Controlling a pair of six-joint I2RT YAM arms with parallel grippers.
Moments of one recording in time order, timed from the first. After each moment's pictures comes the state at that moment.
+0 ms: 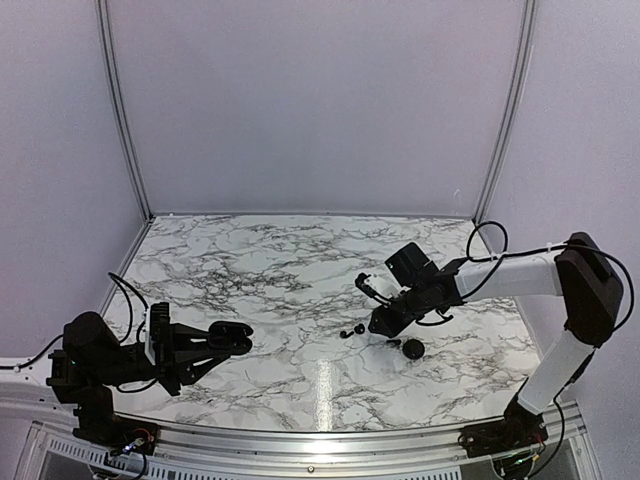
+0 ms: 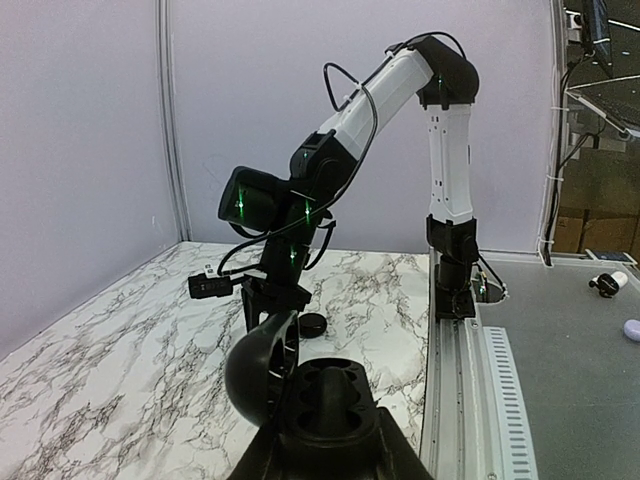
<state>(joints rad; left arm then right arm) -1.17 0.50 0.19 0.38 0.13 0.03 0.68 1.64 0.92 -0.33 -0.18 0.01</state>
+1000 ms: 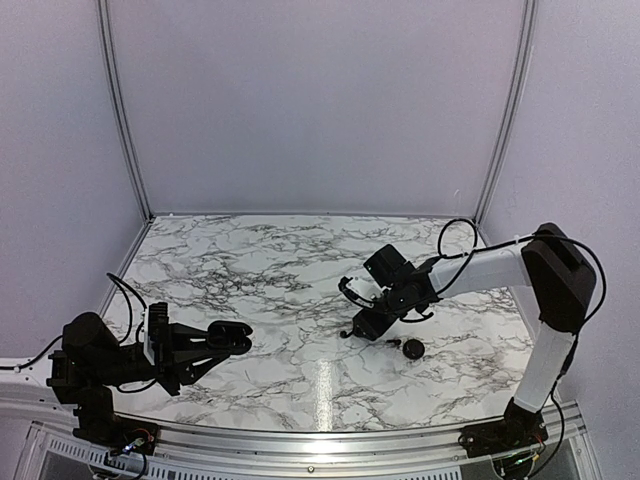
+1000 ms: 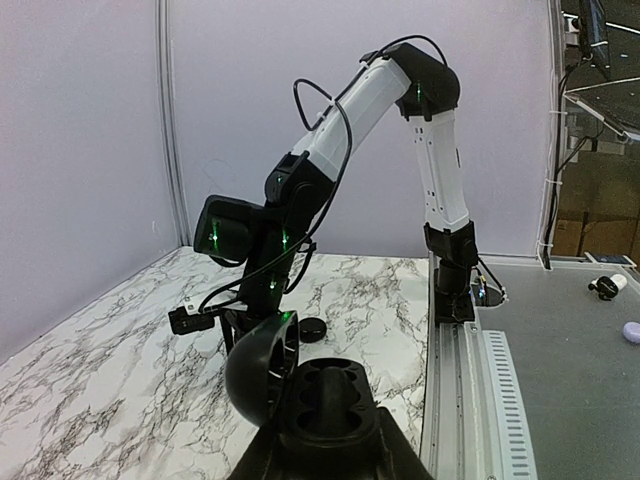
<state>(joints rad) -1.17 0.50 0.18 0.39 0.13 0.03 0.73 1.81 1.04 -0.33 -0.09 -0.08</state>
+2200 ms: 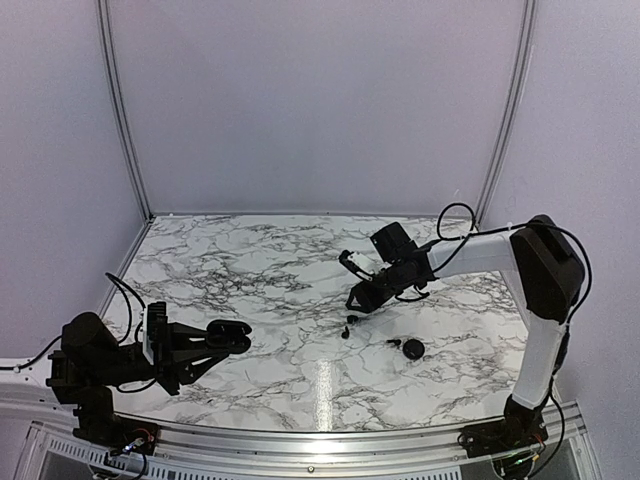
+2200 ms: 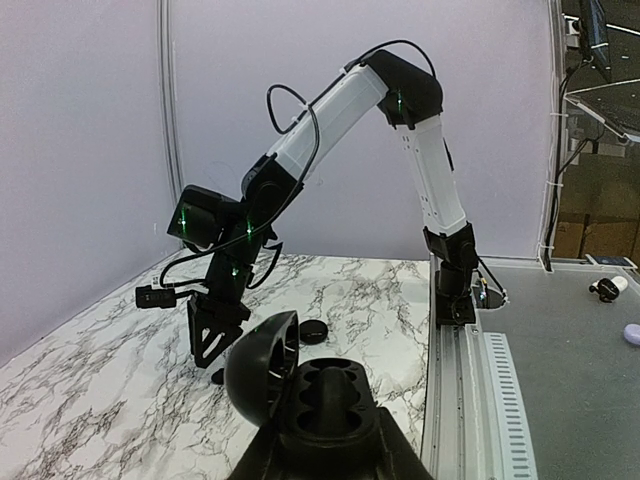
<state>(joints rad) -1.17 0.49 0.18 0.39 0.13 0.03 0.61 1.91 1.19 -0.28 -0.27 -0.08</state>
